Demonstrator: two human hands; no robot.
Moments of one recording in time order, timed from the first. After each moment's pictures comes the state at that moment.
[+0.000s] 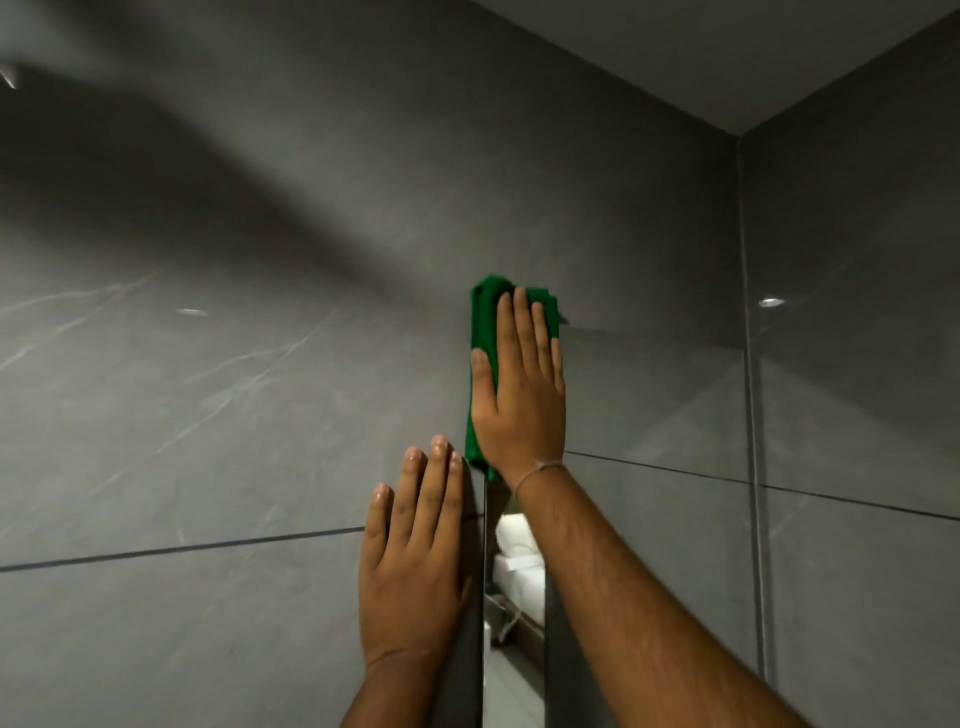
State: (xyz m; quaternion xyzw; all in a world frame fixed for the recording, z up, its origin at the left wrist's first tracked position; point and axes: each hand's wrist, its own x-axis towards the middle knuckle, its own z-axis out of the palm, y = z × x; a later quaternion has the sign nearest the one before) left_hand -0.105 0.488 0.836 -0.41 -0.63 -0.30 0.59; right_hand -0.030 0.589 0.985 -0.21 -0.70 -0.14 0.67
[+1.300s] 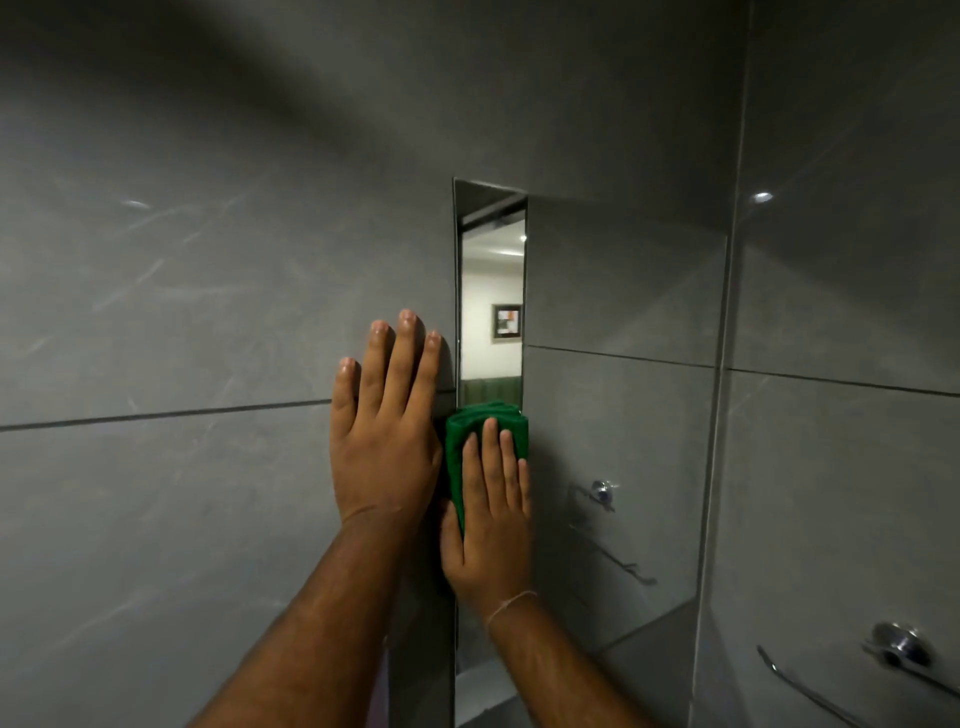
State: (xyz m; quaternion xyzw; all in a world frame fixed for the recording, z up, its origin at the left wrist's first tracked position) left_hand -0.106 0.494 0.828 -0.45 -0.63 -0.34 0.54; right_hand -0.023 0.593 0.715 -0.25 -0.75 -0.14 0.60
